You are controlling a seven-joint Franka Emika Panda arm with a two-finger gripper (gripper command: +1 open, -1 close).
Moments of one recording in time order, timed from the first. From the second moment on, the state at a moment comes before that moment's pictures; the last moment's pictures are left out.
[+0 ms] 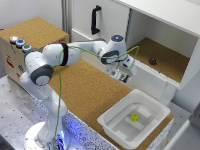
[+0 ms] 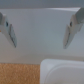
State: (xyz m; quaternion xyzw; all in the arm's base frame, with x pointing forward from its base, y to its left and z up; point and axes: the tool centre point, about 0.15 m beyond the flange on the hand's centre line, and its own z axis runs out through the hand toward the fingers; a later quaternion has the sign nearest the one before) arm 0.464 -0.277 0.434 0.98 0.02 0.16 0.06
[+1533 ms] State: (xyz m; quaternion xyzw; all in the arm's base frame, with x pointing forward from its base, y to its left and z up) arm 0.618 -0.278 0.471 0.96 -0.04 0.26 0.06
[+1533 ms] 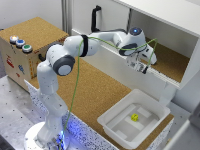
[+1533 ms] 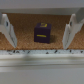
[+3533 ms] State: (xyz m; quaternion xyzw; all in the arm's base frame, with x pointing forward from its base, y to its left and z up) arm 0.665 -0.295 0.461 0.96 -0.08 0.26 0.05
